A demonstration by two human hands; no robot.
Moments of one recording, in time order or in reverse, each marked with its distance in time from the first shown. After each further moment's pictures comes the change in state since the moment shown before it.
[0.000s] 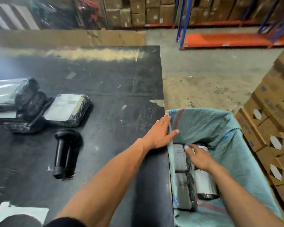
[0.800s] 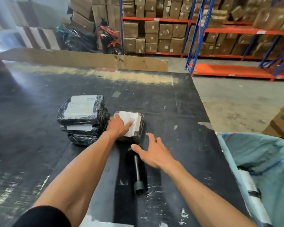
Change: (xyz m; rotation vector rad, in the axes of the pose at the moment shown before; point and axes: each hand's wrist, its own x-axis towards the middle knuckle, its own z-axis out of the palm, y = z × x) left_hand -0.148 -0.282 -0.248 0.047 0.372 -0.646; right_hand -0.113 -0.417 0.139 -0.036 0.025 -0.307
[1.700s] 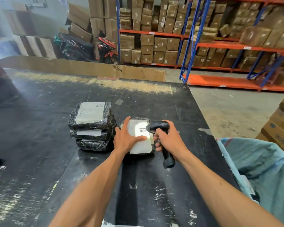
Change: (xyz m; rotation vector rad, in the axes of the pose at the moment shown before) left_hand -0.044 -0.018 0.010 -0.449 0.089 0.085; right_hand 0.001 -0.022 -0.035 0.764 0.242 -0.036
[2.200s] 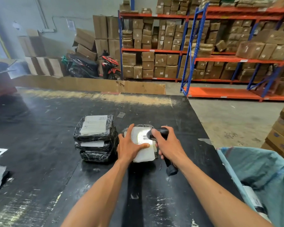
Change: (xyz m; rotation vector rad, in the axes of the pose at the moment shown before) left_hand -0.016 0.021 -0.008 0.018 0.099 0.107; right_hand -0.016 -0.020 -0.001 -0.106 0.031 -0.109
